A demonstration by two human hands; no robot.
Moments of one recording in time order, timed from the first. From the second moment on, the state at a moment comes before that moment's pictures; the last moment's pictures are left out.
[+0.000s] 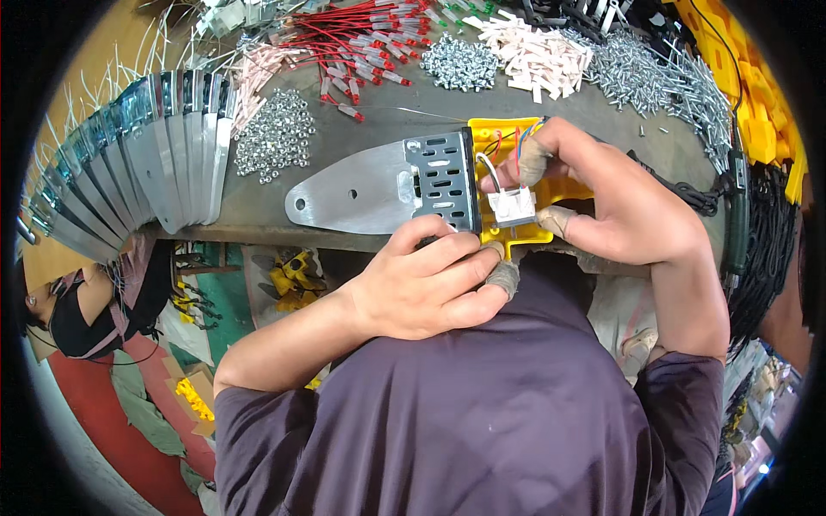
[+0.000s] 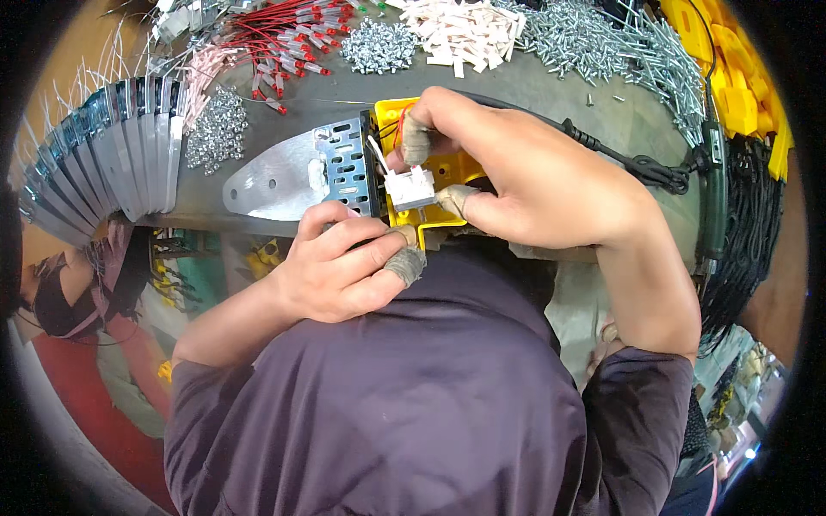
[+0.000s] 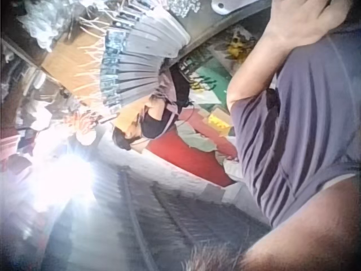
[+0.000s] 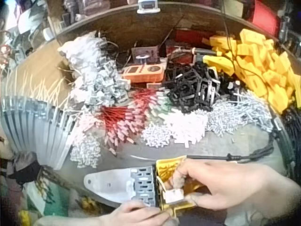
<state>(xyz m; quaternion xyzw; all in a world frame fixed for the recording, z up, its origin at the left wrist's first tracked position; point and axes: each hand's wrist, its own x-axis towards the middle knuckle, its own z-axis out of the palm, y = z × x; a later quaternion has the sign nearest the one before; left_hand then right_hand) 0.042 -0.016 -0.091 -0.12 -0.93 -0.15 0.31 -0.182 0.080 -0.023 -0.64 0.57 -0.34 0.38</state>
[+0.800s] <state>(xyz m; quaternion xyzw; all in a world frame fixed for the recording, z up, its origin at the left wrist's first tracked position) 0.043 -0.015 -0.093 -0.11 -0.93 -0.16 0.31 -0.161 0.106 -0.025 -0.70 0.62 -0.31 0.19</state>
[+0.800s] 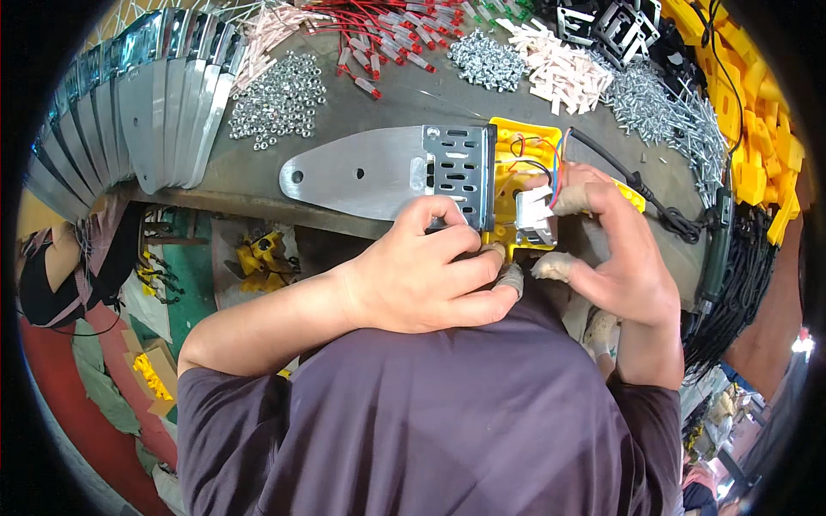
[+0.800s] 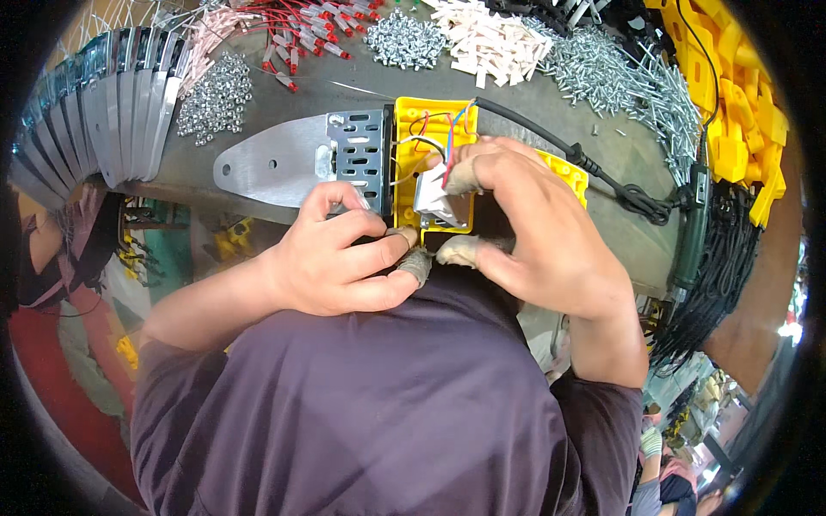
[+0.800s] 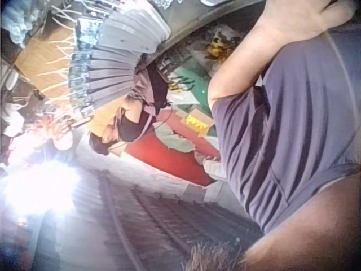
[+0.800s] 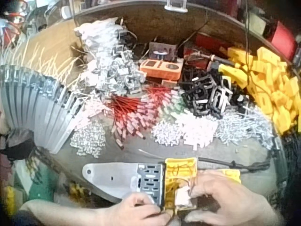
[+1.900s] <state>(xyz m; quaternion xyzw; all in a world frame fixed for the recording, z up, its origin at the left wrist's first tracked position) 0.041 -0.013 -0.099 -0.10 -0.92 -0.16 0.33 -0.182 0.058 -0.011 -0.78 0.61 -0.12 0.06</state>
